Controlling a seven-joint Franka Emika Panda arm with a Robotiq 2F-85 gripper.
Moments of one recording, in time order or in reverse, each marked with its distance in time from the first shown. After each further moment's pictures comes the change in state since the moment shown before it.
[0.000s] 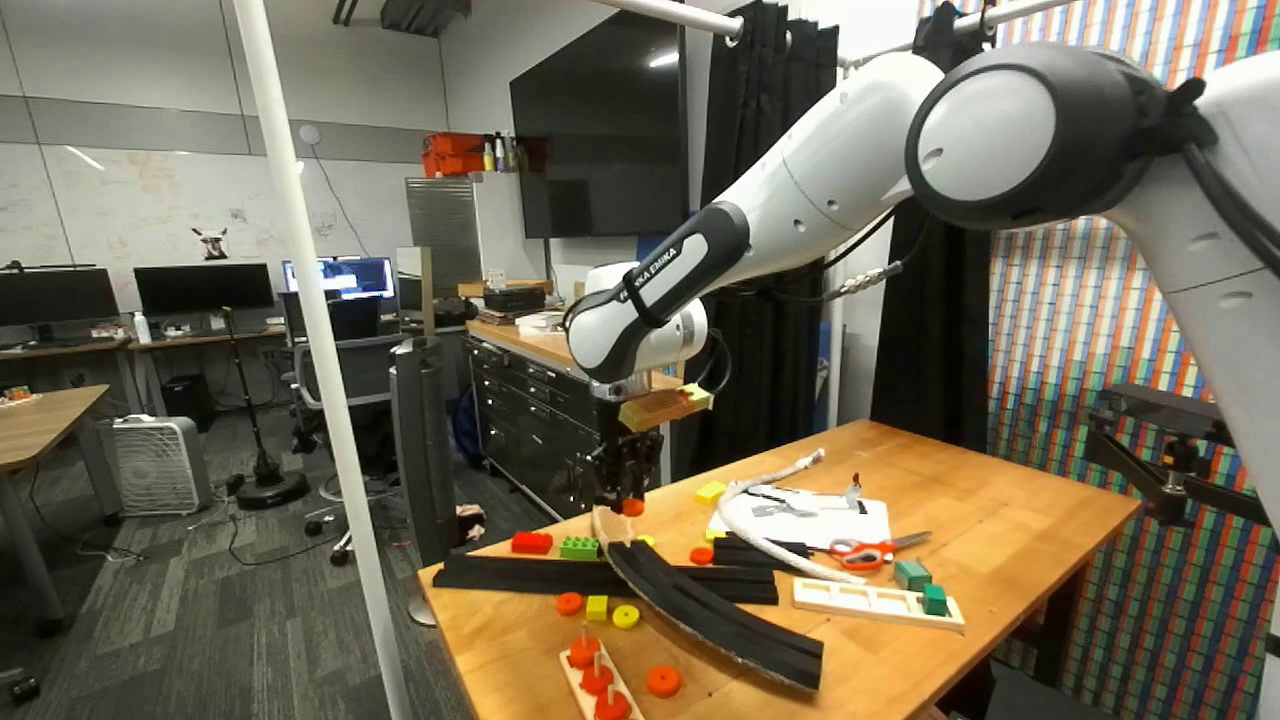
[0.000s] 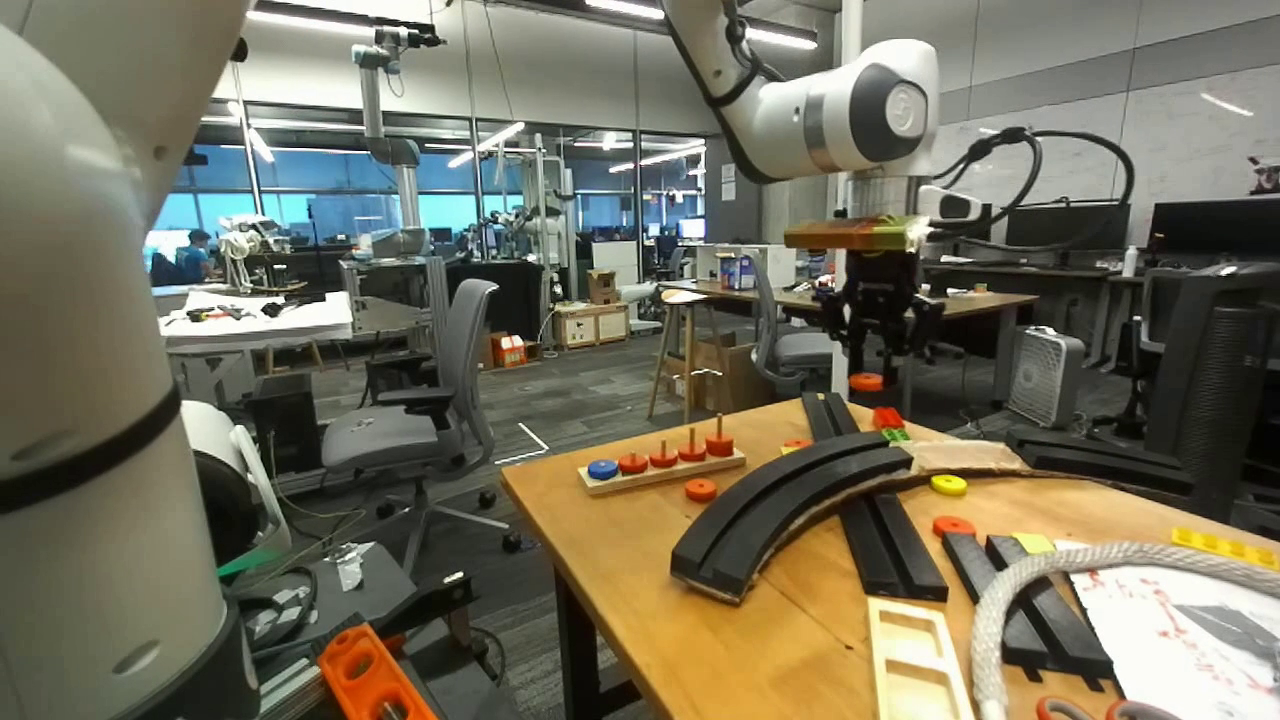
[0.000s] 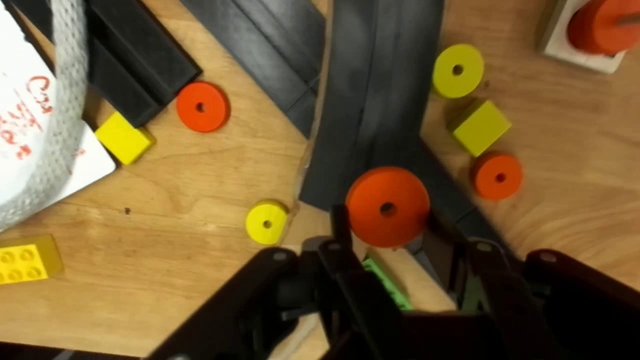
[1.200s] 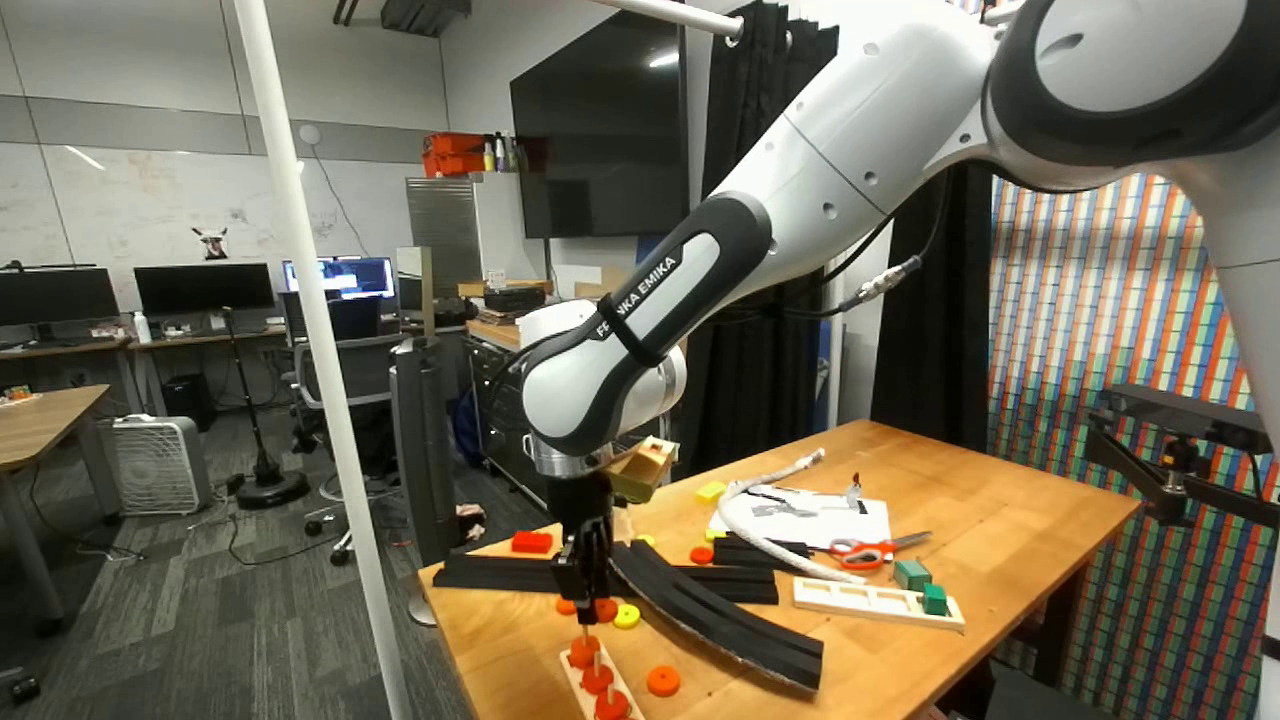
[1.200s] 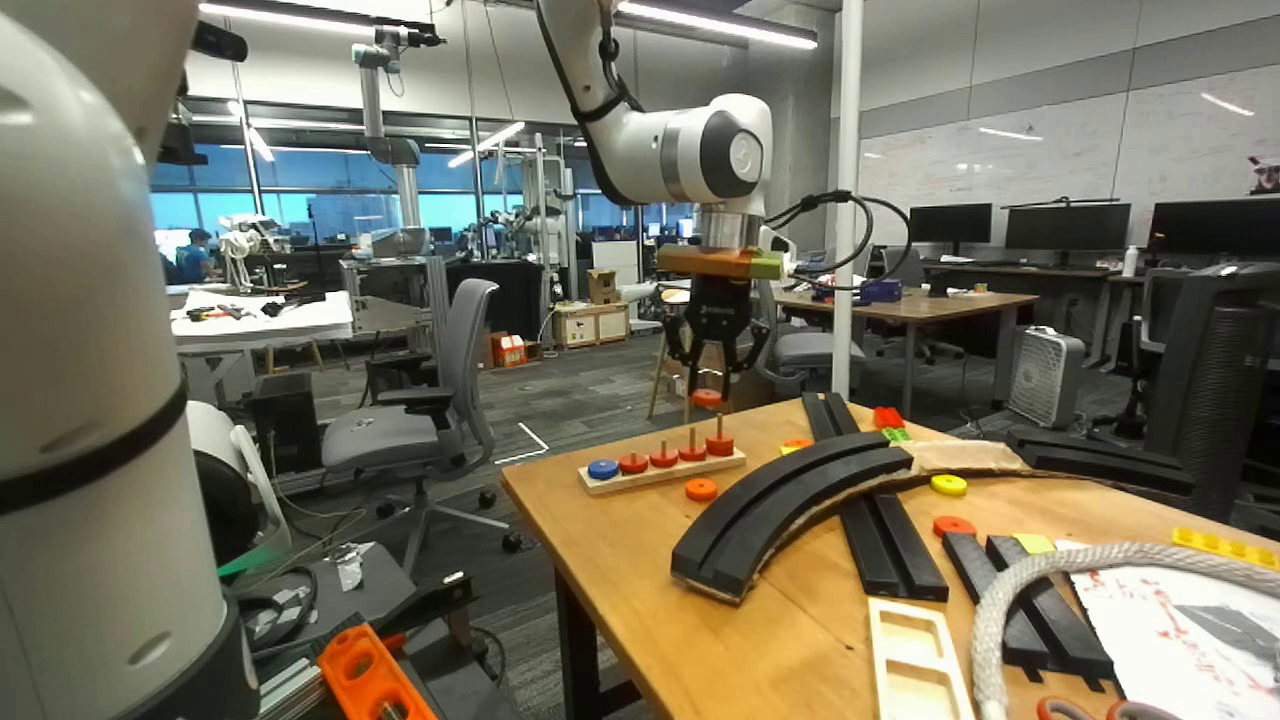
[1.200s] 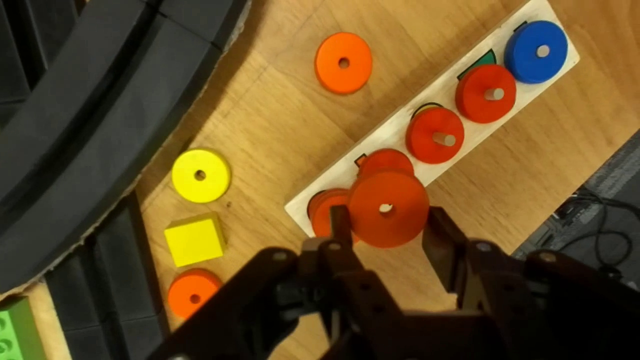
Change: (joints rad) arm 0.078 -0.124 0.187 -0.280 -0.013 0.048 -0.338
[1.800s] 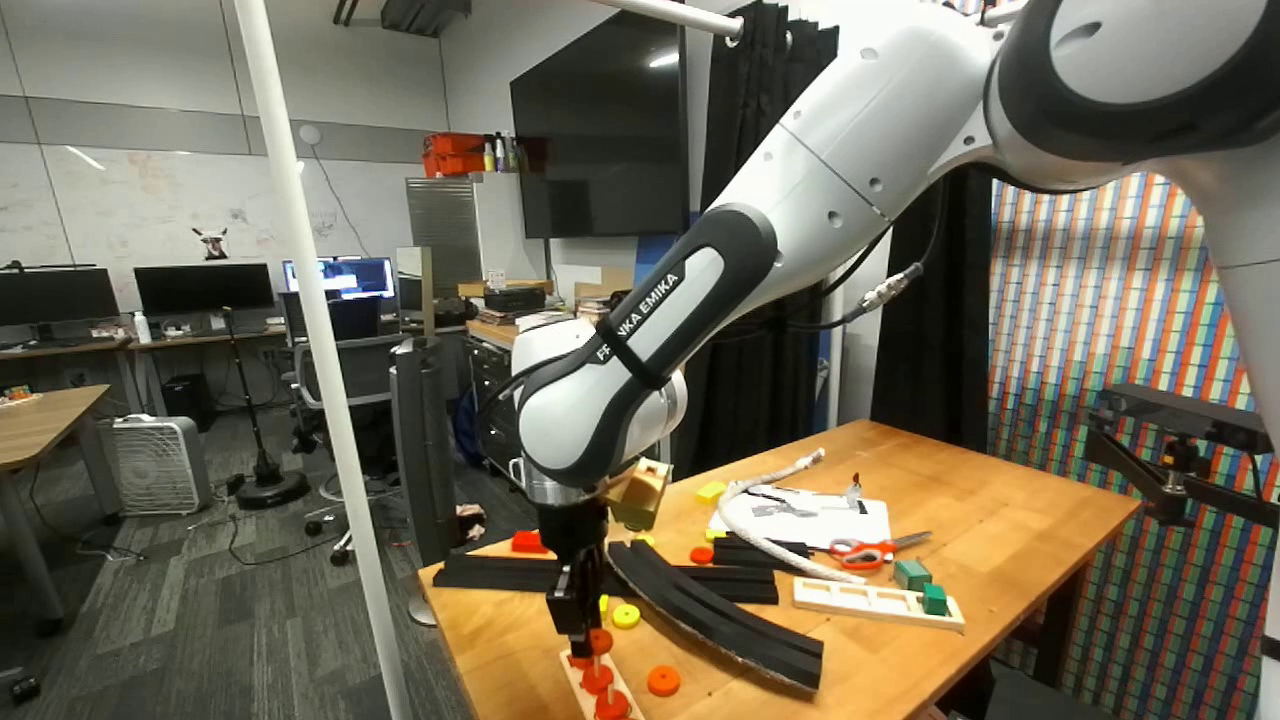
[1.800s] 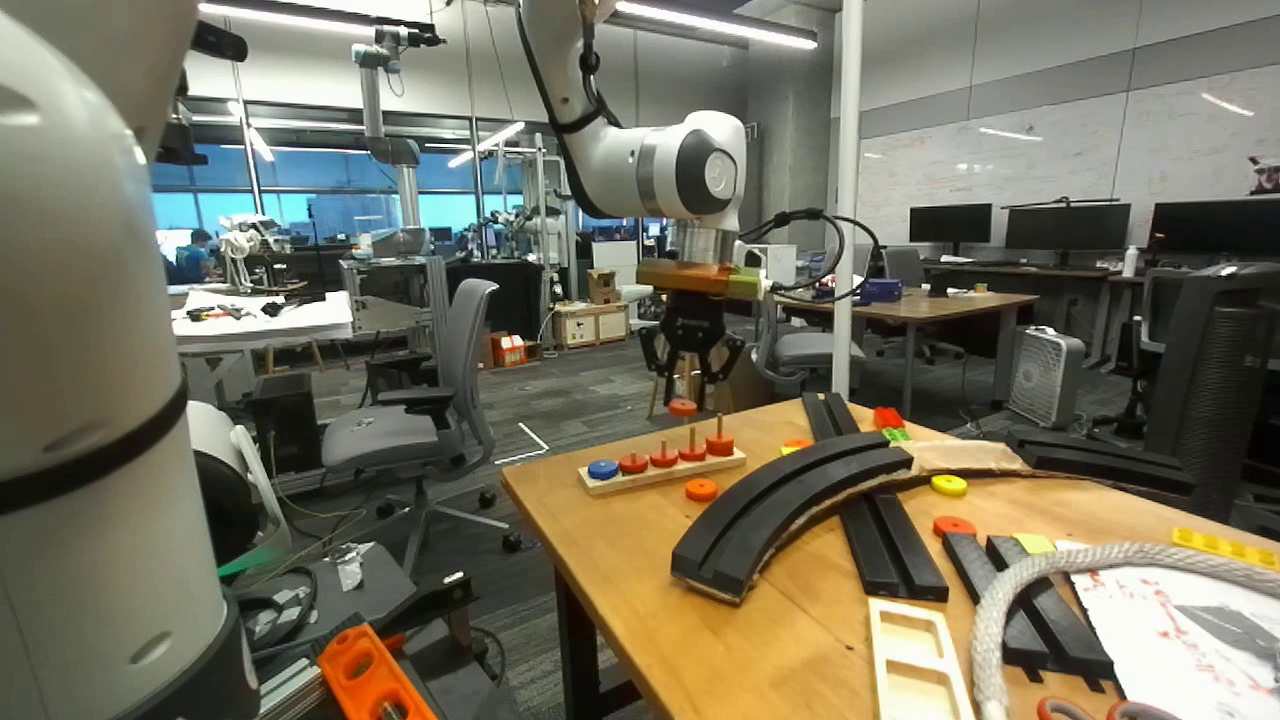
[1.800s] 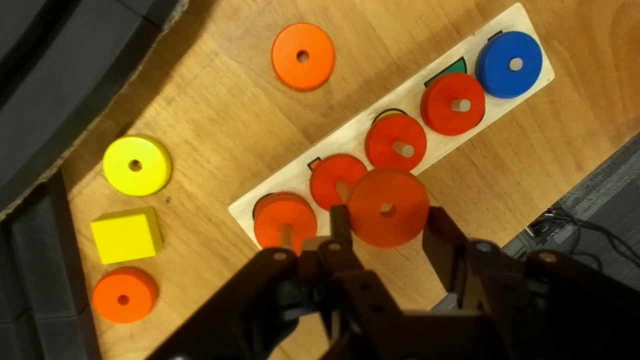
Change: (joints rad) arm 0.009 -0.001 0.038 -0.054 0.000 0.056 -0.040
